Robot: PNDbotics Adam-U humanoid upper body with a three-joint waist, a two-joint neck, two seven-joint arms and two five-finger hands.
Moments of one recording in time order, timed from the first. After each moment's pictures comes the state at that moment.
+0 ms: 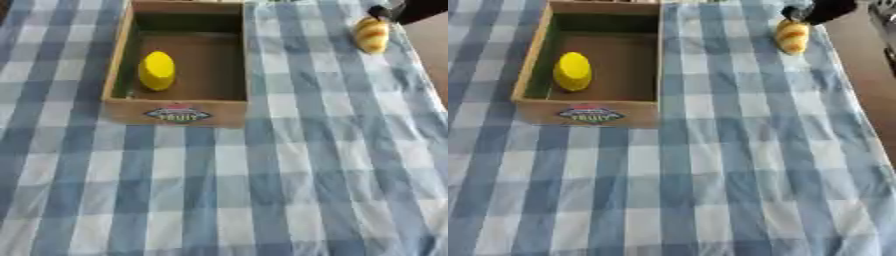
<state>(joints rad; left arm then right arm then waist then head) -0.38 0.30 0.04 -1.98 -0.15 -0.27 0.50 -0.92 -0.88 0.11 -1.05 0.61 -0.10 0.21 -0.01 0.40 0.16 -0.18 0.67</state>
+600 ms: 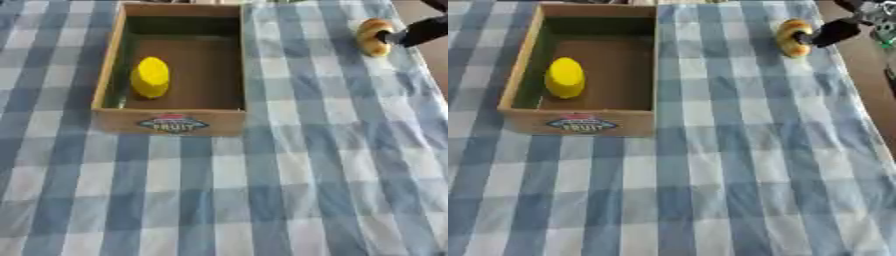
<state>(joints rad) -0.39 0.30 0.04 -1.98 -0.15 -0.26 0.51 -0.95 -0.87 0.09 -0.93 0.65 -0.10 0.20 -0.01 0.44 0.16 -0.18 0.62</state>
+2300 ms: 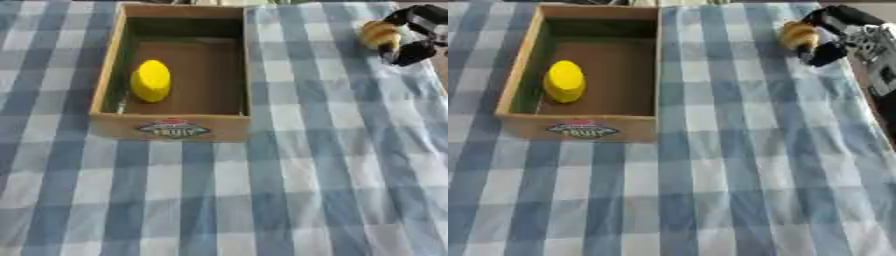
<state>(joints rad) -0.40 0.28 0.03 -1.98 -0.15 -0.26 0.51 -0.99 -0.83 0.09 -0.85 0.72 -0.08 0.23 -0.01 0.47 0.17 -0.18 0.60</state>
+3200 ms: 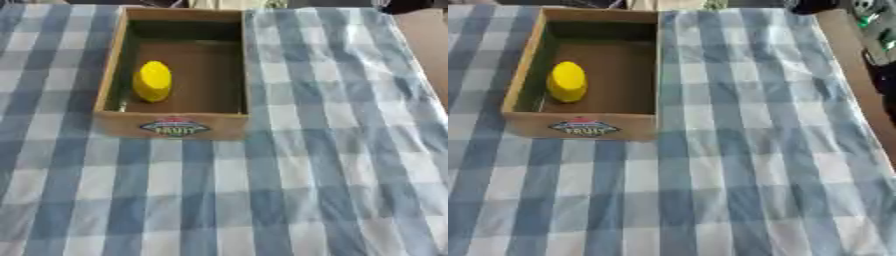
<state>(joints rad) -0.39 0.27 0.03 -1.98 -0.15 -0.25 0.50 -1.02 -0.85 0.13 -1.32 0.56 -0.06 0.12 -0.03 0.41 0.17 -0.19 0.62</state>
